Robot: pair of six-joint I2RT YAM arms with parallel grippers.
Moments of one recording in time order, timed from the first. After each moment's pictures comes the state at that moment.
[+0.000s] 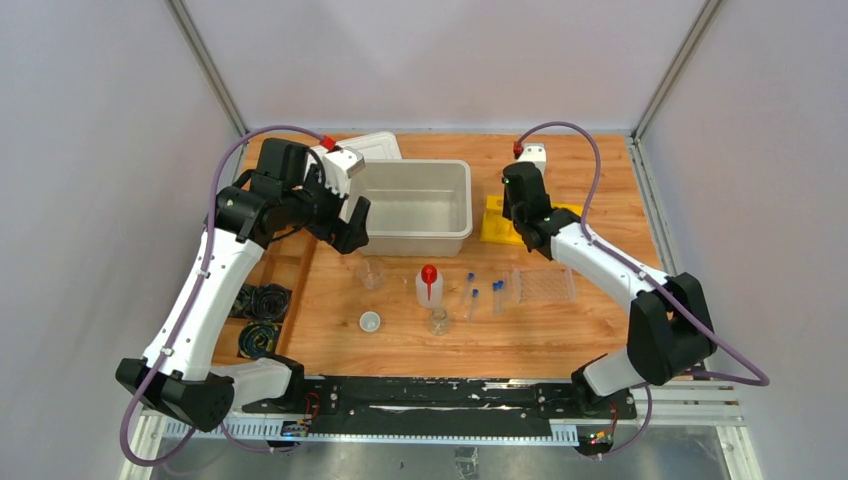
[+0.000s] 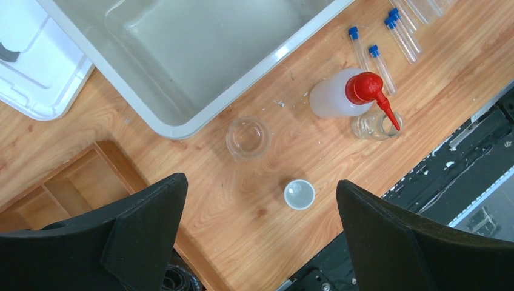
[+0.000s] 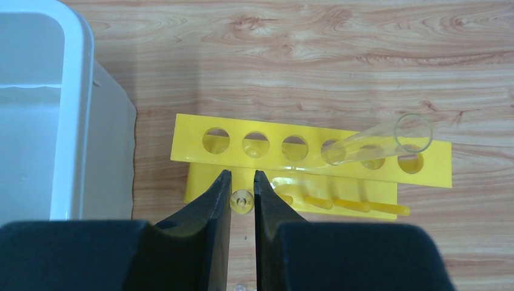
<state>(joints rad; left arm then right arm) -0.32 1.20 1.45 -1.06 0.35 0.21 0.49 1.45 1.04 -0.14 0.48 0.24</state>
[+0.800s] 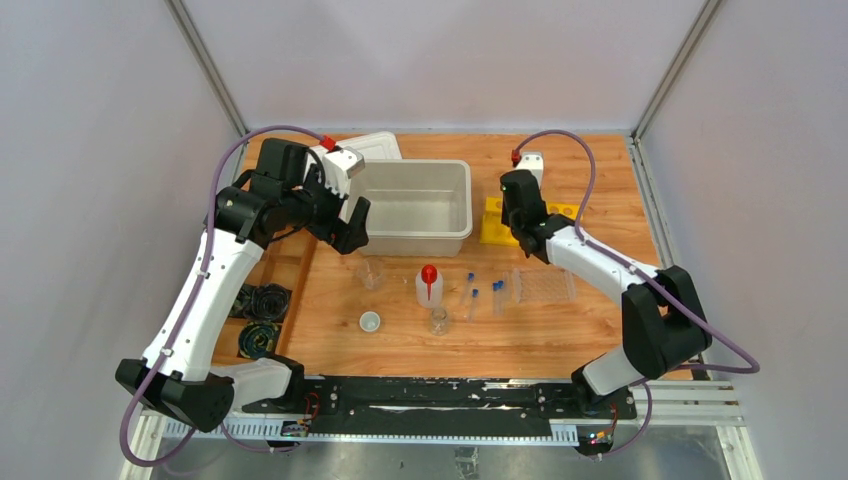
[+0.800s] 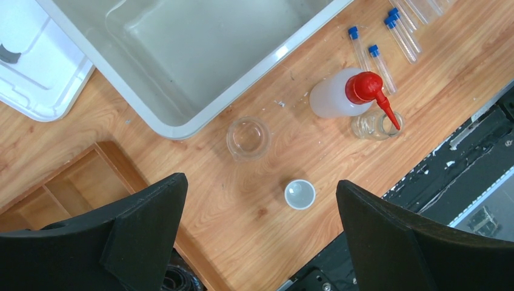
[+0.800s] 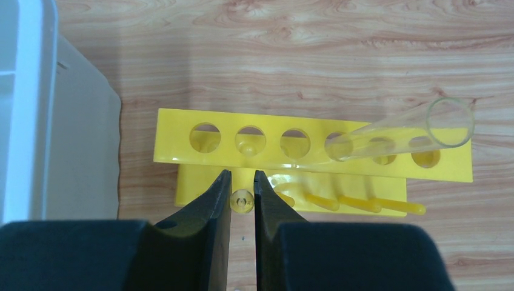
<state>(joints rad) -0.32 1.20 1.45 -1.06 0.35 0.22 0.49 1.48 0.99 -0.08 0.49 0.25</state>
